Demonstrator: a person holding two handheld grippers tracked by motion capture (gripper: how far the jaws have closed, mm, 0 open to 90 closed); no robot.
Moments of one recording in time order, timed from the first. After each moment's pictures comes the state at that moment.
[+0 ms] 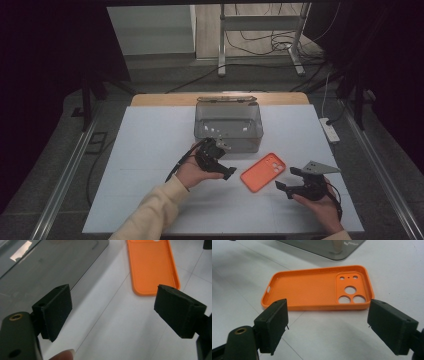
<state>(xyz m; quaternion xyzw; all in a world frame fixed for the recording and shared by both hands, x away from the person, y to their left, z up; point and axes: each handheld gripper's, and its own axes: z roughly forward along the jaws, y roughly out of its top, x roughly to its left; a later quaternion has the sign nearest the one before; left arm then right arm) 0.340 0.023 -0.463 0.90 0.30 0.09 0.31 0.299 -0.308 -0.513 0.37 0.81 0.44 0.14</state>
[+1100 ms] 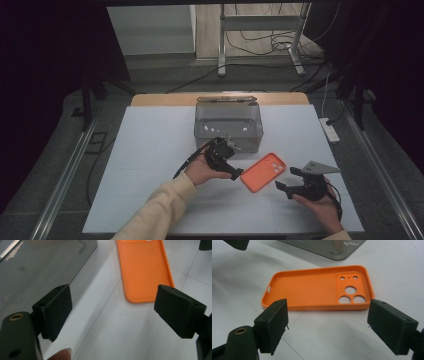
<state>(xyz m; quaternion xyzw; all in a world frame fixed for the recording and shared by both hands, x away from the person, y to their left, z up) 0.349 0.000 -0.467 0.91 0.27 0.07 0.30 0.299 -0.308 -0.513 0.37 0.81 0.44 0.14</state>
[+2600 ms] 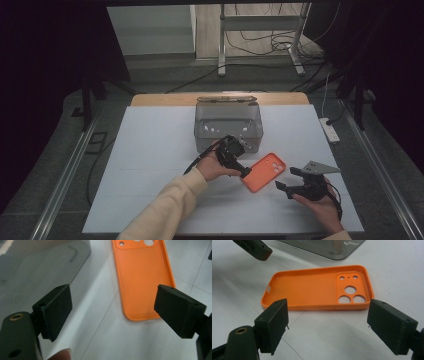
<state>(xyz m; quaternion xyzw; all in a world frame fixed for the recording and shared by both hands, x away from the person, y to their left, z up) 0.366 -0.029 -0.476 0.92 0.27 0.06 0.28 0.299 -0.308 -0.513 0.37 0.81 0.44 0.14</state>
